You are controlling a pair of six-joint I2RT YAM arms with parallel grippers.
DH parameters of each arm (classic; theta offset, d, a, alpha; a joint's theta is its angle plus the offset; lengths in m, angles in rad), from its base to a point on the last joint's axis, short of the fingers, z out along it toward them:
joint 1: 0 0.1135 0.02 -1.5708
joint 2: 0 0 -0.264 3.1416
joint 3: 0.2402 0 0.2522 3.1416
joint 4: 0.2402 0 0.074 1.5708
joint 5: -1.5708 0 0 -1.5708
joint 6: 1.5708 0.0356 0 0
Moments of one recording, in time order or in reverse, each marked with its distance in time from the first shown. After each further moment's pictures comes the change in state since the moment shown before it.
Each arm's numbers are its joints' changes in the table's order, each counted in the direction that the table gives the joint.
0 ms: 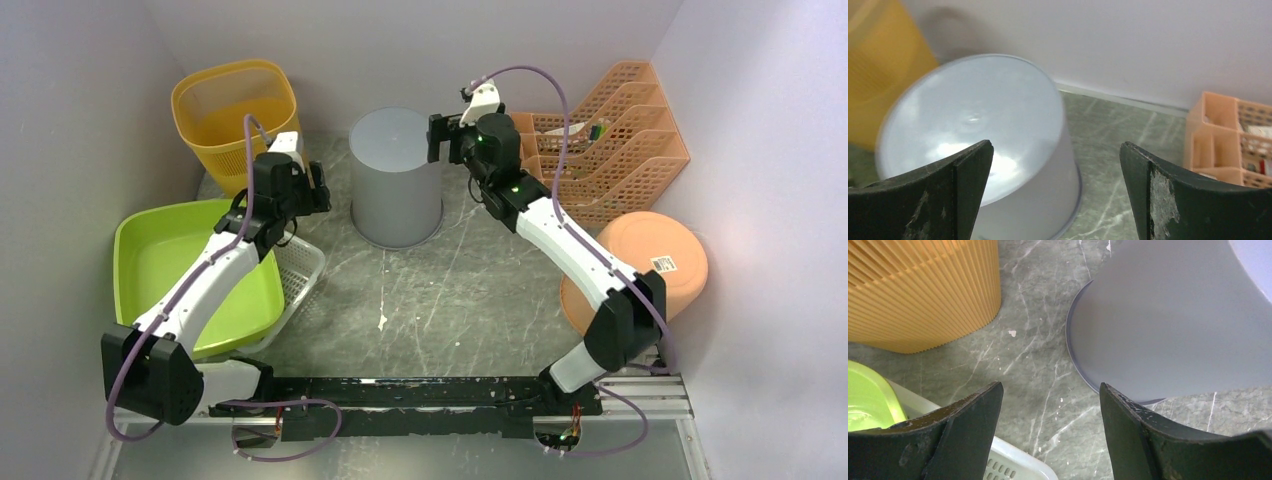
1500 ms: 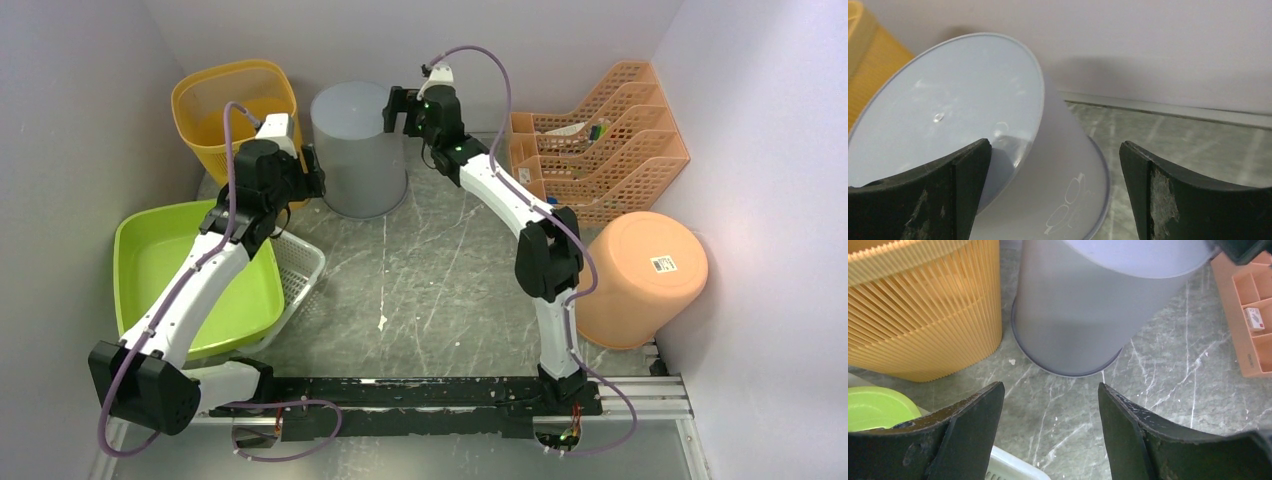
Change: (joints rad) left arm 0.000 -0.035 0.117 0.035 -0.006 0.036; right arm -0.005 0.585 0.570 0.026 0.131 0.236
